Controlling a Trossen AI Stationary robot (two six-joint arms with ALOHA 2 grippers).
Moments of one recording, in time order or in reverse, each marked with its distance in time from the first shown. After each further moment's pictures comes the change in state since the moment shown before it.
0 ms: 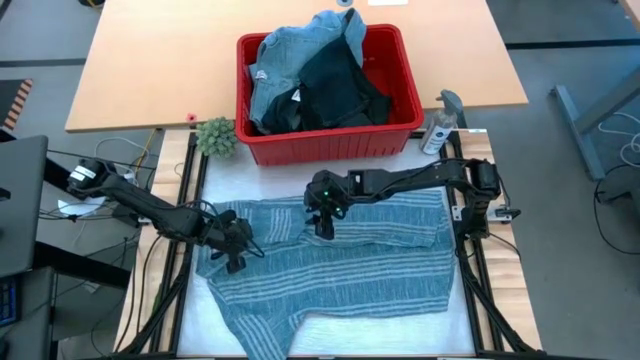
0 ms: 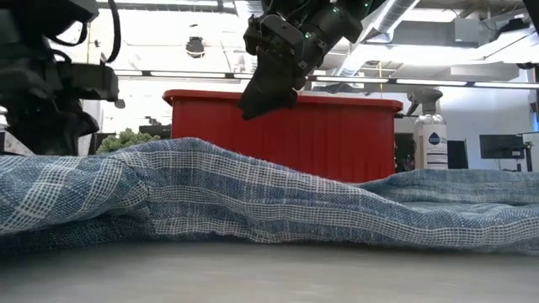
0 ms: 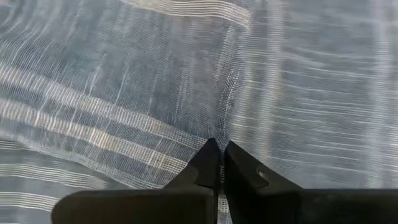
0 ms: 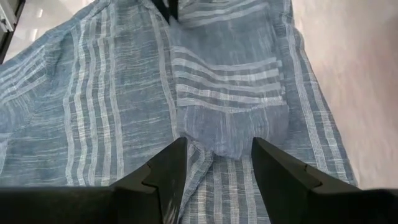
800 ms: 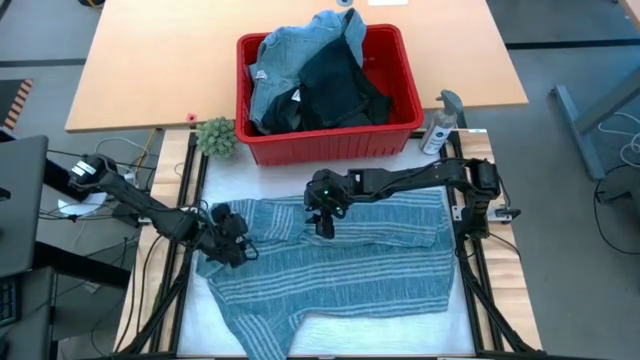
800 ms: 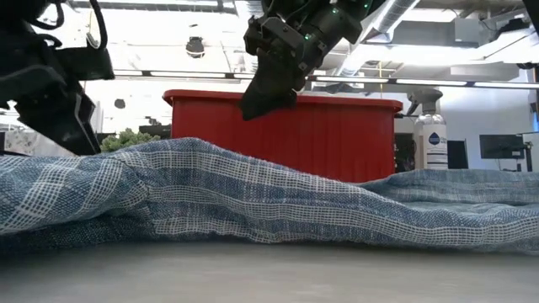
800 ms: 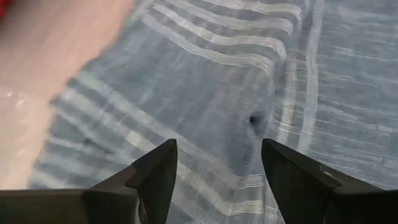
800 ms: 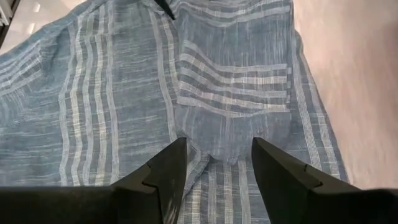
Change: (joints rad) left arm -0.105 -0.048 -0.010 -0.032 -0.319 -0.086; right arm -0.014 0.000 0.000 -0.001 0.001 -0.031
